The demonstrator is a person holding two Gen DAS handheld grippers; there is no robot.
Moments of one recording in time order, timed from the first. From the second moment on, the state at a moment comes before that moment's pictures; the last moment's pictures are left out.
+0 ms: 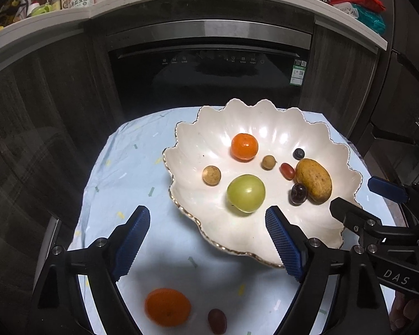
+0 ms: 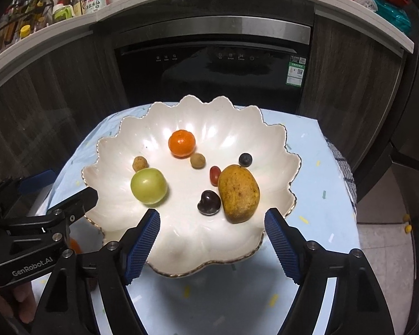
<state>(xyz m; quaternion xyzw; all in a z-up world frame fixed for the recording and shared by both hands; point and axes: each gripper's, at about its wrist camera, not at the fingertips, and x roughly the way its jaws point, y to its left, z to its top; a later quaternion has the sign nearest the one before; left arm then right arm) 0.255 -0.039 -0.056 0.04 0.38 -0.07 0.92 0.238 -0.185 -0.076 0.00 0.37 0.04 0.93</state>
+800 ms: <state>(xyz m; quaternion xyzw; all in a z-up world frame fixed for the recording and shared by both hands) 0.214 -0.003 -0.037 0.04 0.36 -0.06 0.93 0.206 -0.154 -0.053 -0.01 0.34 0.04 0.94</state>
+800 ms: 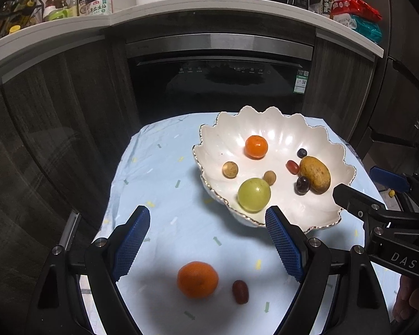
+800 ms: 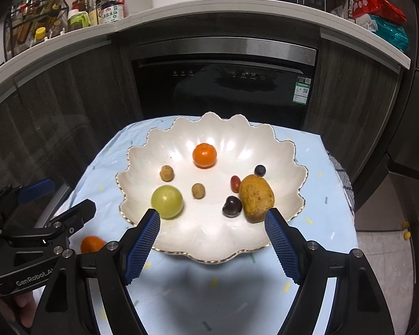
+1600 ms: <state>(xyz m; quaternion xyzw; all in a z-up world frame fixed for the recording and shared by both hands) 0.189 0.040 -0.040 0.05 0.36 -0.06 0.93 0.185 -0.107 -0.056 -0.01 0.34 0.06 0.94</state>
